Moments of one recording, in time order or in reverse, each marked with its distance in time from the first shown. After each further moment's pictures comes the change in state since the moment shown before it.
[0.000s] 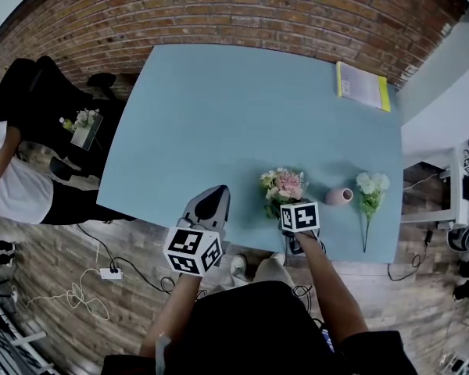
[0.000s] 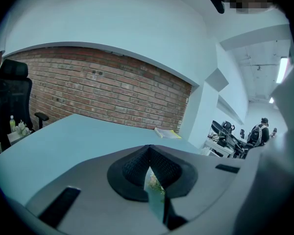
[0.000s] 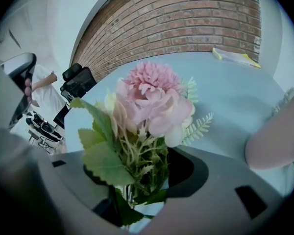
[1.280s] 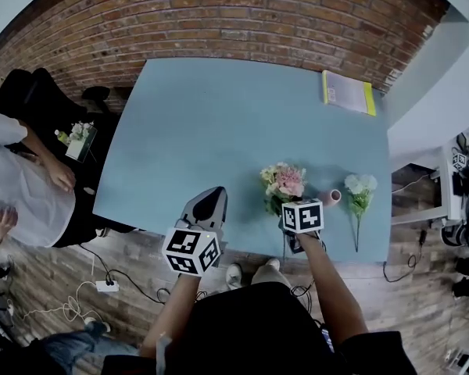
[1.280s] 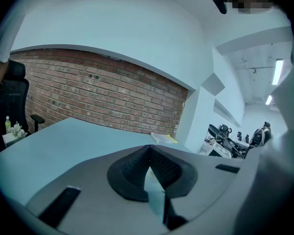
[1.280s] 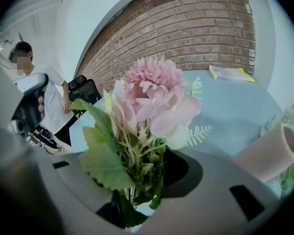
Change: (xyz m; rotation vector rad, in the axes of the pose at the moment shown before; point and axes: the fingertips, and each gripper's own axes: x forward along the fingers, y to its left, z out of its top) left arm -0.001 -0.014 0.016 0.006 -0.050 -0.035; right arm -0.050 0.001 0.043 -0.013 -0.146 0.011
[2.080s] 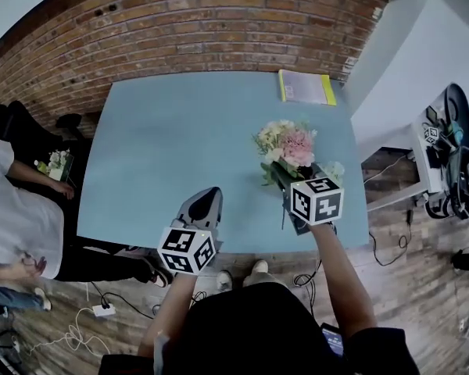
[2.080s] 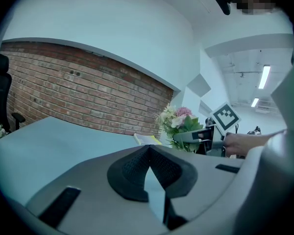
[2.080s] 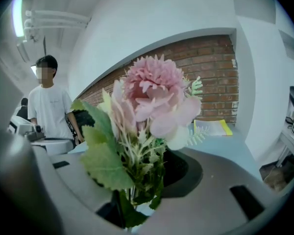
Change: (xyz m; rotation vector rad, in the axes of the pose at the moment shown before) left arm 0.025 -0.075 0.005 0.027 -0.006 -0.155; right arm -0.163 -0.024 0.125 -0.099 -0.419 -0.080
